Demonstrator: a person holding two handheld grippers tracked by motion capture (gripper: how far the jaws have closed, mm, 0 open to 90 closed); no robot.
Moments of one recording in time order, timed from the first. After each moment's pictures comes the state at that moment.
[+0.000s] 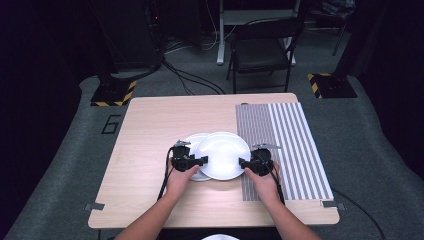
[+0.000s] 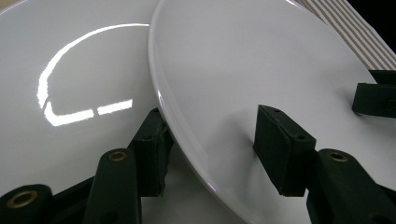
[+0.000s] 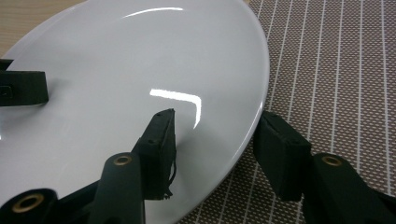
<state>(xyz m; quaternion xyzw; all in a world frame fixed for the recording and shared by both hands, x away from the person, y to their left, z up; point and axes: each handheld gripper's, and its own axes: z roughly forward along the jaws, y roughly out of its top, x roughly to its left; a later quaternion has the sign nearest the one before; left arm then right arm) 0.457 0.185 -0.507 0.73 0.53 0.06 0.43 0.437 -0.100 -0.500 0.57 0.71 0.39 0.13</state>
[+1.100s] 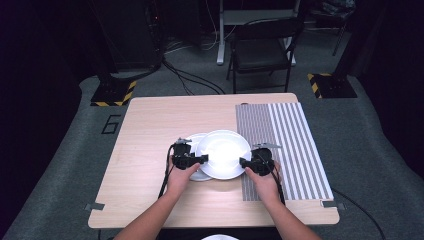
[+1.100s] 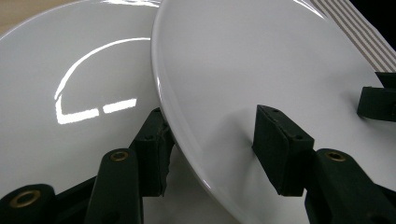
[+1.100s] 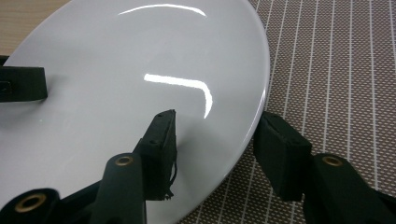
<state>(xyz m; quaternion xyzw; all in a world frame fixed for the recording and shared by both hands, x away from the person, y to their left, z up) 0.459 0.180 -0.495 0.73 0.53 0.07 0.42 0.434 -0.100 -0.492 0.58 0.71 0.39 0.14</state>
